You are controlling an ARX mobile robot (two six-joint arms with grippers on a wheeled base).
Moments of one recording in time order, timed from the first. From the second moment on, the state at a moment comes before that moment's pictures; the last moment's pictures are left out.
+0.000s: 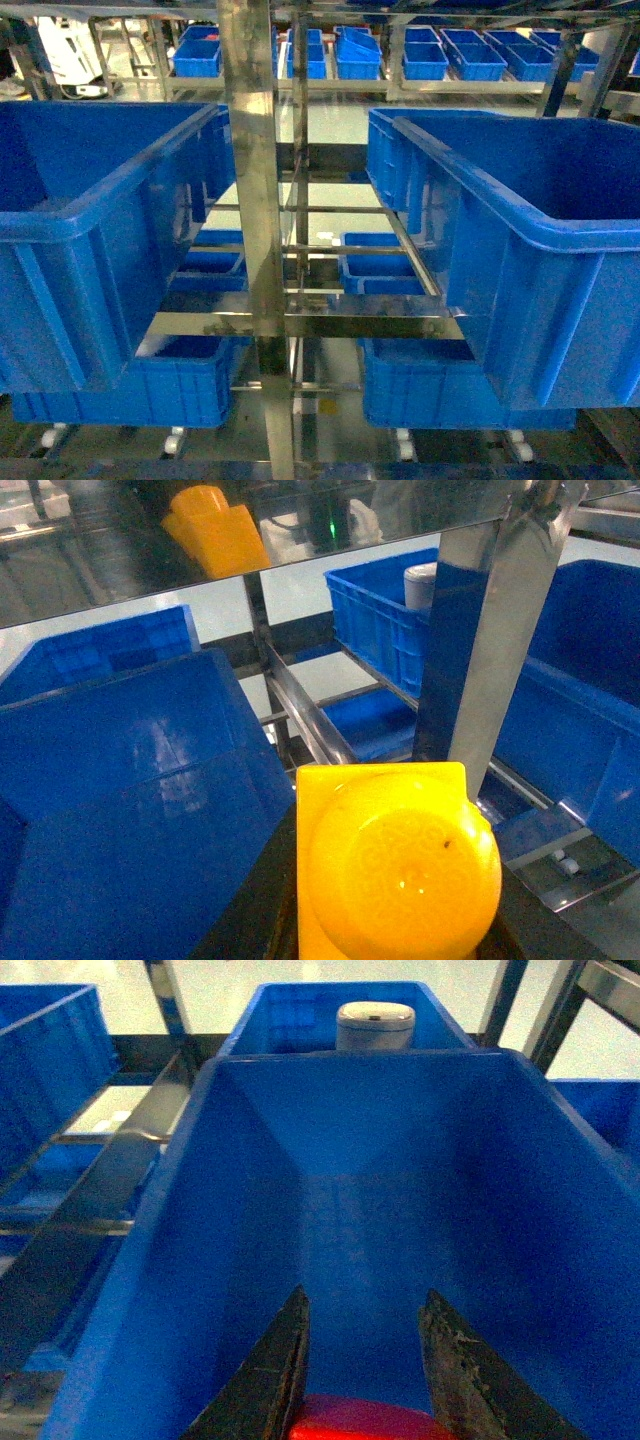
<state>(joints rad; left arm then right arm) -0.06 1.19 0.88 0.07 0.25 0.17 0.02 1.54 1.05 0.11 -0.02 0.04</state>
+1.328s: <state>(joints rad) -0.06 1.19 0.88 0.07 0.25 0.17 -0.07 0.99 0.78 -0.11 -0.09 0.02</state>
